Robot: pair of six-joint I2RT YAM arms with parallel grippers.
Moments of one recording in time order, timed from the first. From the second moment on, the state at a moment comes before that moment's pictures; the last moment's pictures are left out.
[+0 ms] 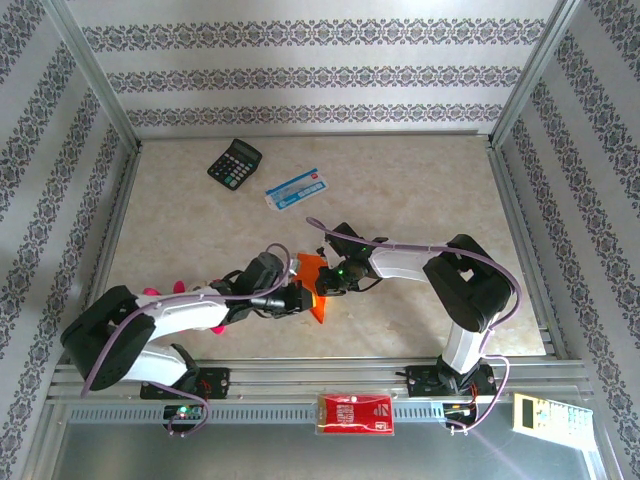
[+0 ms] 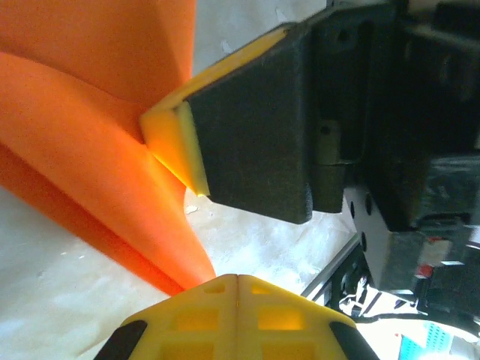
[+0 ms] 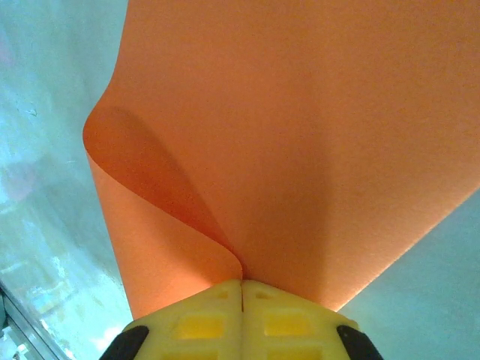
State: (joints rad) left arm -0.77 1.38 0.49 0.16 0.43 -1.03; right arm 0.70 1.79 0.92 -0.32 -0.48 0.55
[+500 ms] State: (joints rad) left arm -0.85 1.52 0.50 0.29 0.39 -1.10; right arm 0.70 1.79 0.92 -0.32 -0.48 0.55
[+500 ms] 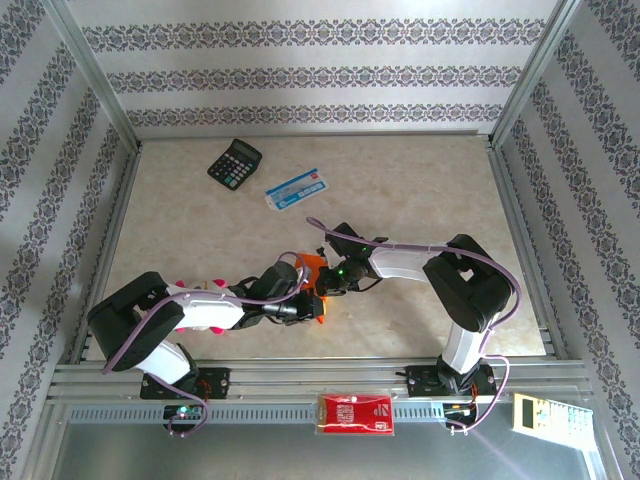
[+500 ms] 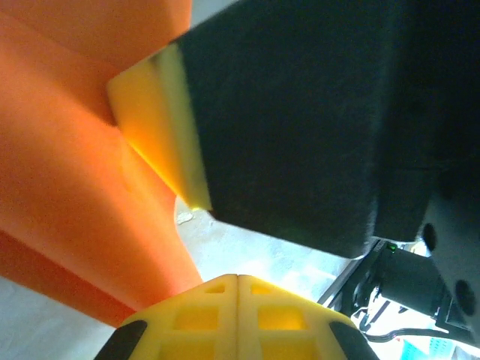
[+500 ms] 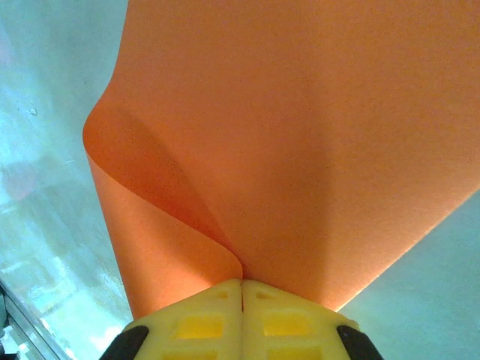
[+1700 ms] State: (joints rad) left arm -0.85 1.59 0.52 0.22 0.39 -1.09; right arm 0.70 1.79 0.92 -0.32 -0.49 0.55
